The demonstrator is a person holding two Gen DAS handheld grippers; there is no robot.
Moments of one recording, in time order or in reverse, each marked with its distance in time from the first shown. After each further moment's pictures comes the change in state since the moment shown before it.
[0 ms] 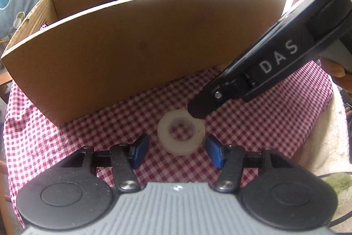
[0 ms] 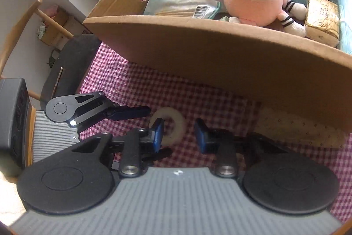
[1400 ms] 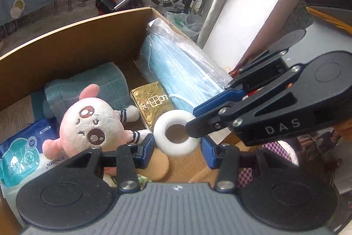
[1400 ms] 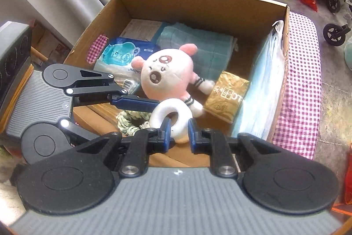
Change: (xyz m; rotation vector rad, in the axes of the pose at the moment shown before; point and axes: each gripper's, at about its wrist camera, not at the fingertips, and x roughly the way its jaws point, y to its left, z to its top) left arm 0.056 -0.004 0.209 0.019 0.061 -0.285; right arm -0.103 -0.096 0.109 -0.023 -0.025 -0.147
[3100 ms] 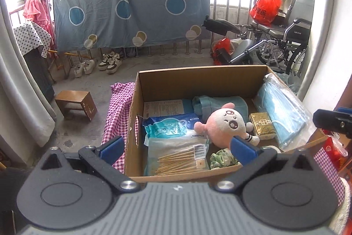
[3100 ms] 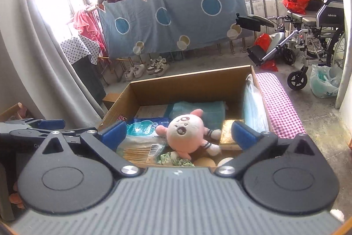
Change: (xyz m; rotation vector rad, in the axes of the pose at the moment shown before) left arm -0.170 0.006 -0.102 -0.237 -0.328 0.582; right arm -0.078 0.100 -0.118 0.167 -0.642 -0.132
